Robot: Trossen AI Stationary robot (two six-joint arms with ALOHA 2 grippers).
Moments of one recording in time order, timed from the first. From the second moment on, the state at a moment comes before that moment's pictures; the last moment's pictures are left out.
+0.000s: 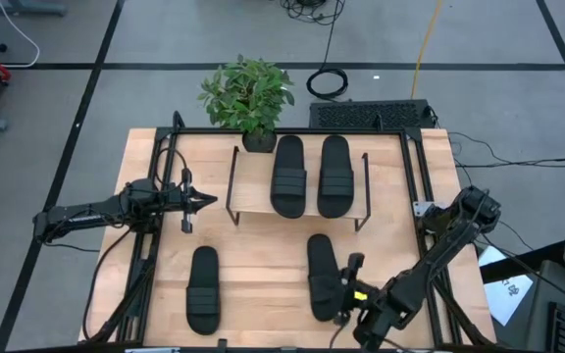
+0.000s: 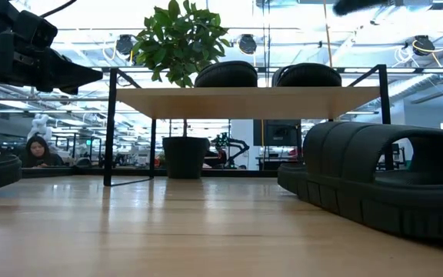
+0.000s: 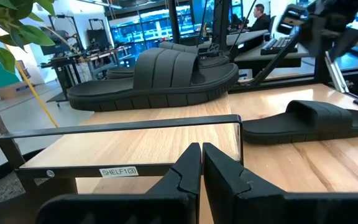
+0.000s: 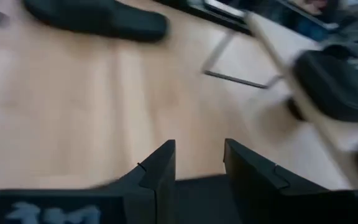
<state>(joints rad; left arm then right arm) 0.19 0.10 0.02 0.05 0.13 0.15 0.83 1.77 1.22 -0.58 1.04 0.57</state>
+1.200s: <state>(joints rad) 0.19 0.10 0.02 0.03 0.13 0.15 0.92 1.79 1.33 -0.42 1.00 0.33</state>
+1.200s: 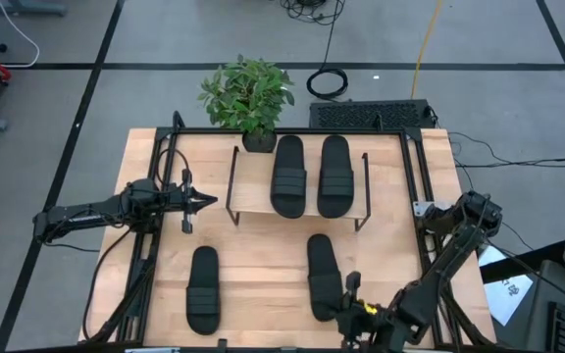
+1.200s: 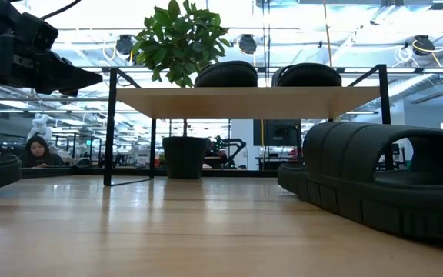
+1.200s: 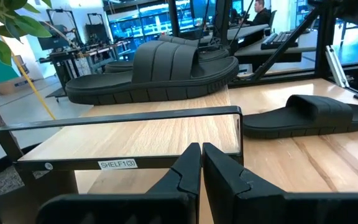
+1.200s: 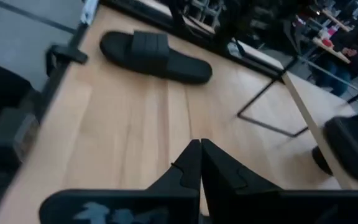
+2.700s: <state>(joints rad) 0.19 0.10 0.02 0.03 0.13 0.07 0.95 2.13 1.49 -0.94 0.91 0.78</state>
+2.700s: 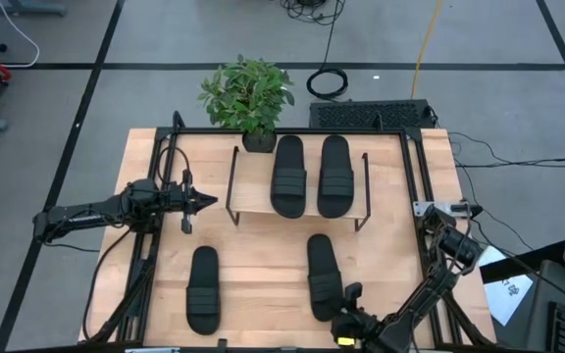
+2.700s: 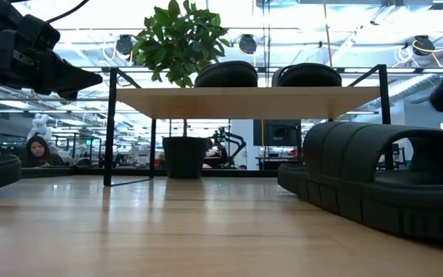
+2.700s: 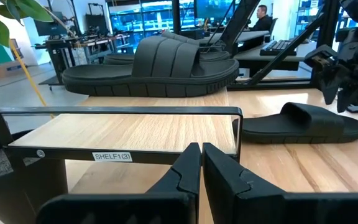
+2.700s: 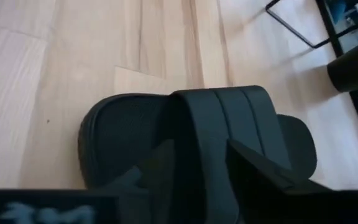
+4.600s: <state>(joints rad) 0.19 0.10 0.02 0.02 0.13 0.07 0.76 2.08 1.40 -1.22 1.07 0.99</state>
